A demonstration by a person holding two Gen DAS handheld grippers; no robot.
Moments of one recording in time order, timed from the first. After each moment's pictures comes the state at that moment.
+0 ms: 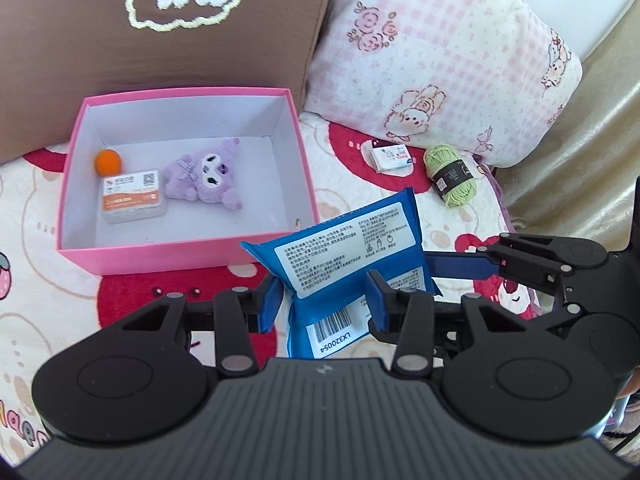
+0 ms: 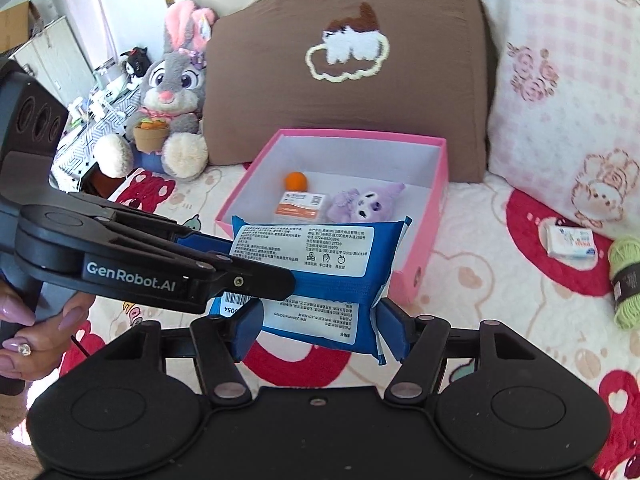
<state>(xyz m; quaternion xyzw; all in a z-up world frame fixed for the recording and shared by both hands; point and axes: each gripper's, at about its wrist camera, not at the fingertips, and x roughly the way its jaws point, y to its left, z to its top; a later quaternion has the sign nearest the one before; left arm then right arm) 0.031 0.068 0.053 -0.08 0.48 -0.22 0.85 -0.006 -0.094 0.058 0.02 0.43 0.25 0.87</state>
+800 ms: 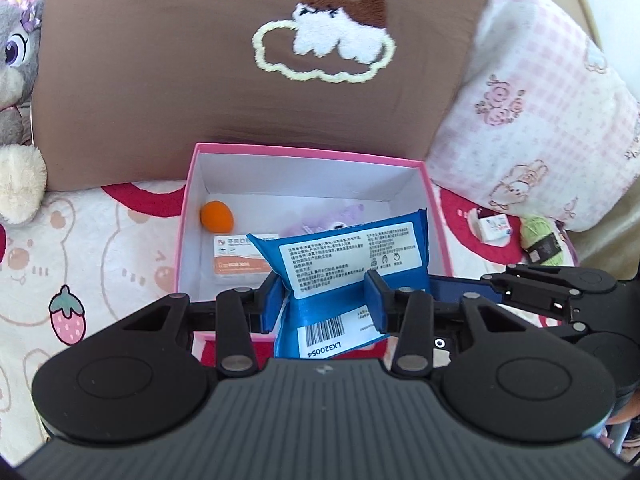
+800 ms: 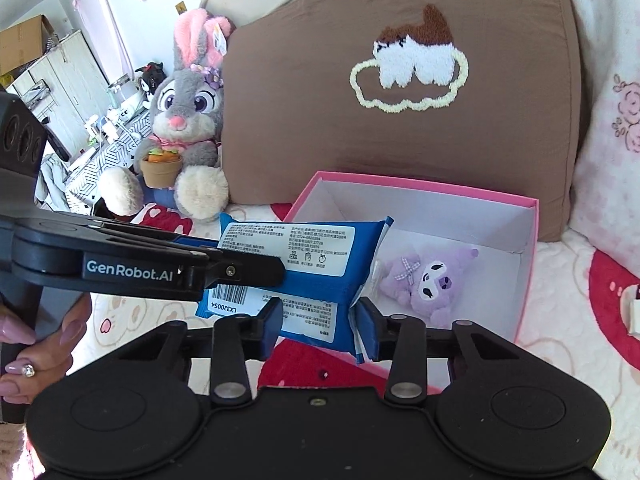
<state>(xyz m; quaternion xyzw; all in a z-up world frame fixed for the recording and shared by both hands) 0.115 0.154 0.041 -0.09 0.46 -0.13 0.88 0.103 -0.018 0.030 0.05 0.42 0.28 0.86</state>
